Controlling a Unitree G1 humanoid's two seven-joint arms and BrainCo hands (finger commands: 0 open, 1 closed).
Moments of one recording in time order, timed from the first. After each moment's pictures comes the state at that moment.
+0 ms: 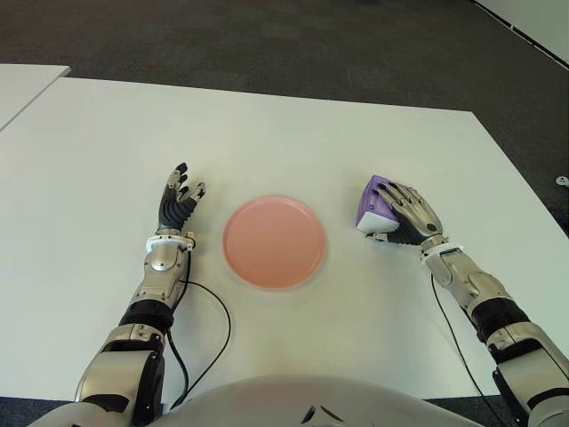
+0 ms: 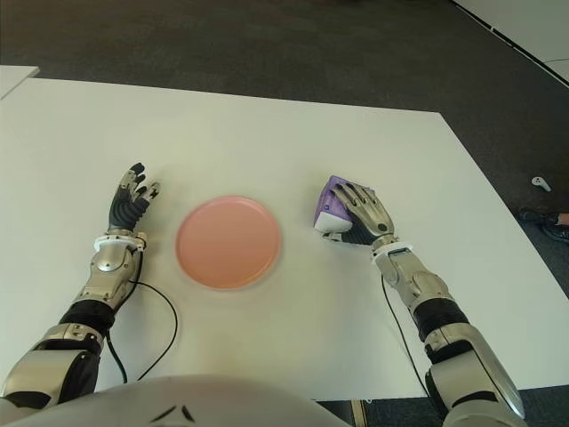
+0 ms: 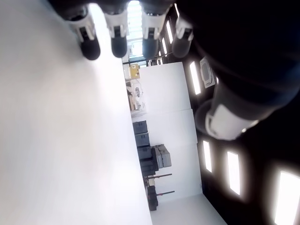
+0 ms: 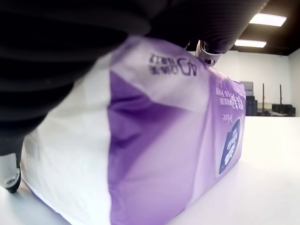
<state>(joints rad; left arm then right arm) -0.27 0.14 0.11 0.82 0.06 -0.53 0.15 -0.27 -0.74 0.40 0.66 -0.82 -0.37 -0.43</state>
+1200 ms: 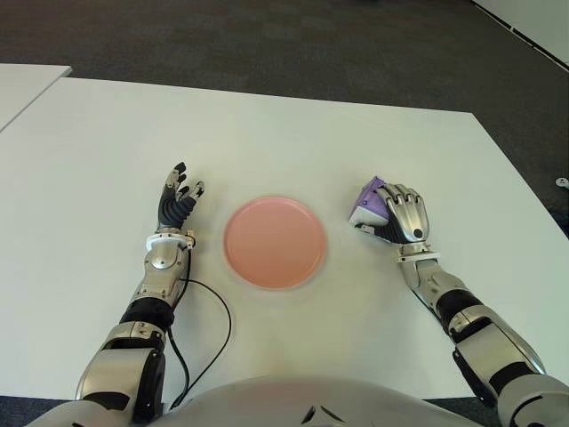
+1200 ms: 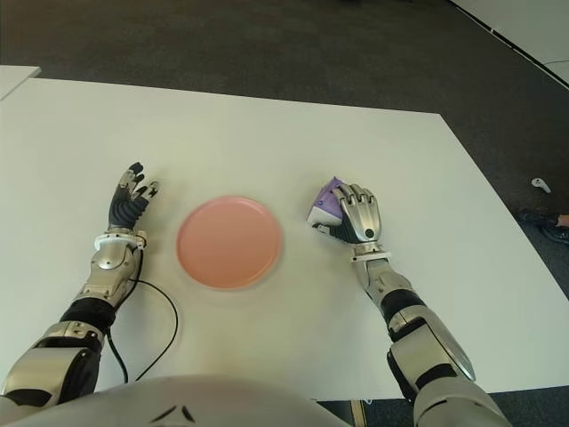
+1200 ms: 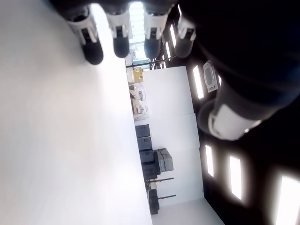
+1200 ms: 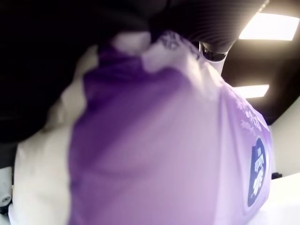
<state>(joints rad) -0.29 0.14 0.11 0.83 0.04 -0.50 0.15 -0.42 -0.57 0.57 1.01 -0.87 -0.29 -1.05</state>
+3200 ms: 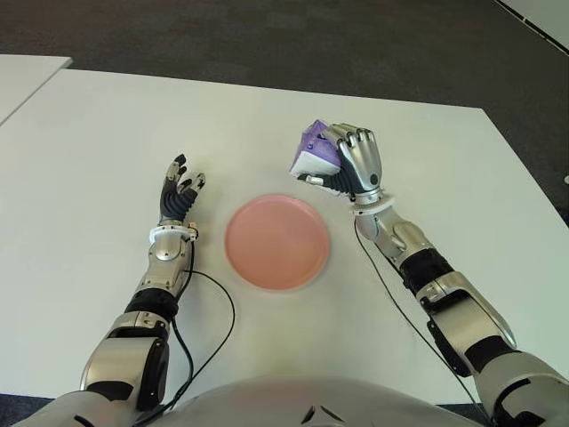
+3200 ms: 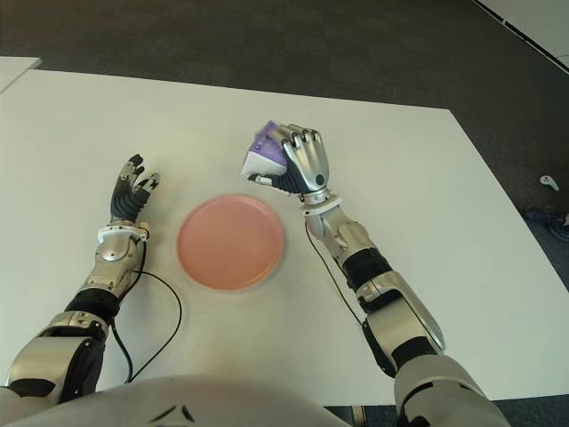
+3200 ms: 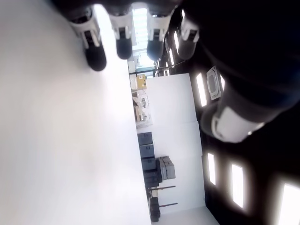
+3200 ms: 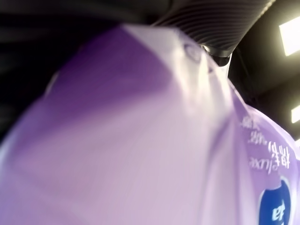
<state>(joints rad) -0.34 0.13 0.12 0.86 0.03 -0.50 0.19 -0.56 -0.44 0.51 0.48 -0.90 -0.37 -0.91</state>
